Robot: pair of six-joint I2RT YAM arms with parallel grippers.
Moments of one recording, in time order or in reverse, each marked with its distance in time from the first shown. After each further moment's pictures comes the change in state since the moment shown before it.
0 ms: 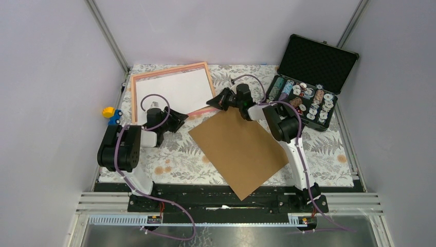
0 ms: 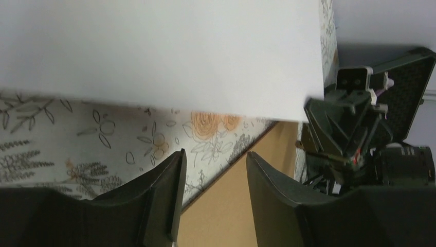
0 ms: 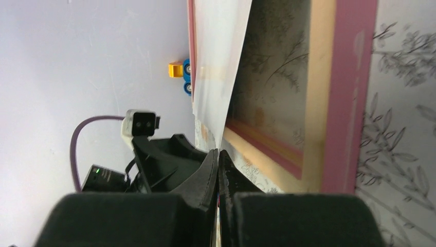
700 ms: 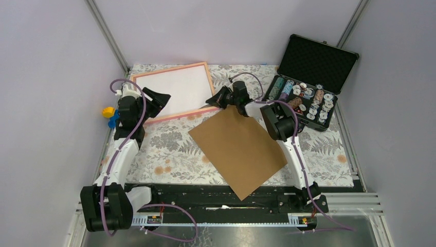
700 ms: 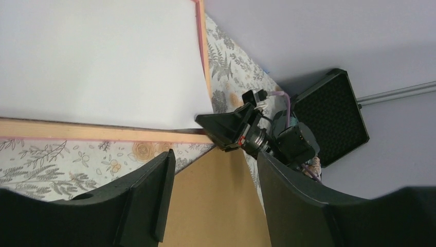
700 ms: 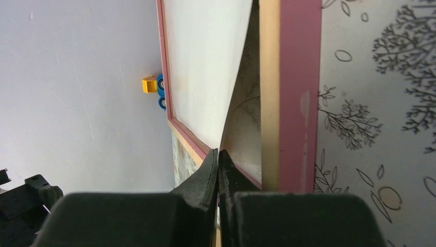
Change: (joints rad) left arm 0.114 -0.599 0.164 -0.510 -0.010 0.200; right arm 0.000 0.105 0.185 -0.179 0.056 -0.085
